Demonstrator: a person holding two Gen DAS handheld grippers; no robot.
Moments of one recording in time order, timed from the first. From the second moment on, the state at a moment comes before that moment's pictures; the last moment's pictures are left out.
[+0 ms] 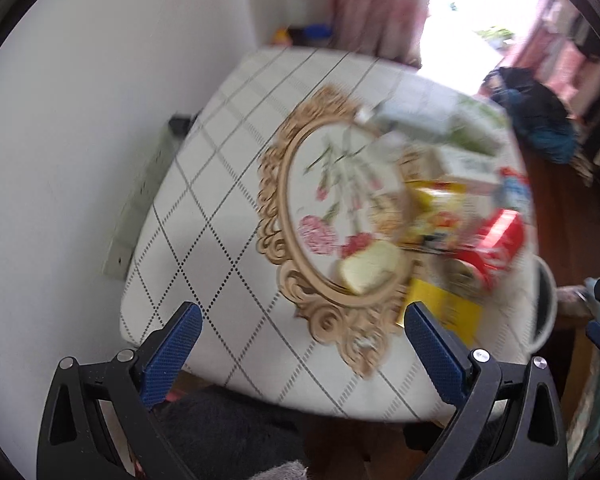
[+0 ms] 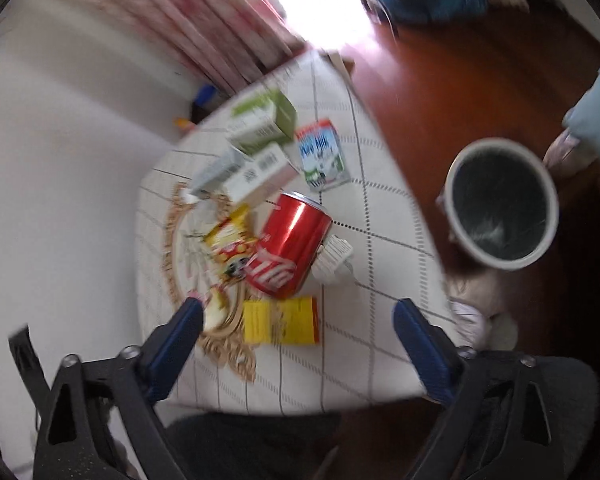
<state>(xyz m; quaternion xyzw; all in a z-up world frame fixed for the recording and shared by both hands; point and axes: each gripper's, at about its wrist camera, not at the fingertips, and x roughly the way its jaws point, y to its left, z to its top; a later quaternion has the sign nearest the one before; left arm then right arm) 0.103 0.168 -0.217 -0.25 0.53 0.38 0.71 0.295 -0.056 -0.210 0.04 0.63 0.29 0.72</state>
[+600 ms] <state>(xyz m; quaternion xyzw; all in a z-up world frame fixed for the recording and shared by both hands) 0.112 0.221 -0.333 -0.29 0.58 0.40 0.65 0.330 0.096 -0.324 -0.05 0.71 0.24 0.66</state>
